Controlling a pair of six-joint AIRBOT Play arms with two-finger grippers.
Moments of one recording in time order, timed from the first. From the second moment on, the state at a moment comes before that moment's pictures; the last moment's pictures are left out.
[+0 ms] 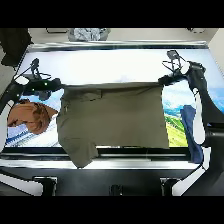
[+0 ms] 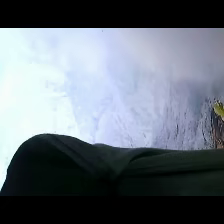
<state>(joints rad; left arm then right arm) 0.14 -1.73 1.53 0.89 -0.85 -1.23 -0.09 -1.91 1.90 -1.43 0.98 1.17</state>
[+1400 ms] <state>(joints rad) 0.22 -1.66 1.45 1.09 -1.52 -1.41 -0.13 -1.77 1.68 -1.42 1.64 1.04</state>
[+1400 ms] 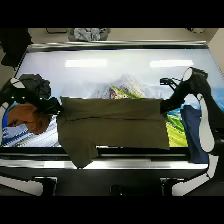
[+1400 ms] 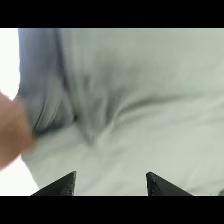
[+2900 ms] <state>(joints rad) 0.18 -1.12 0.43 0.91 -1.13 -1.26 -0.29 -1.39 0.90 -1.41 1.46 0.98</state>
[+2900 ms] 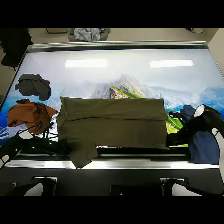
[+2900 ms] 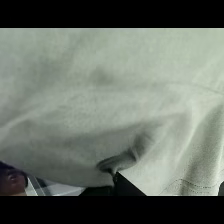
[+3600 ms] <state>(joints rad) 0.18 -1.04 0.49 0.94 -1.11 -1.23 -0.29 -1.39 0.87 -1.32 1.35 1.02</state>
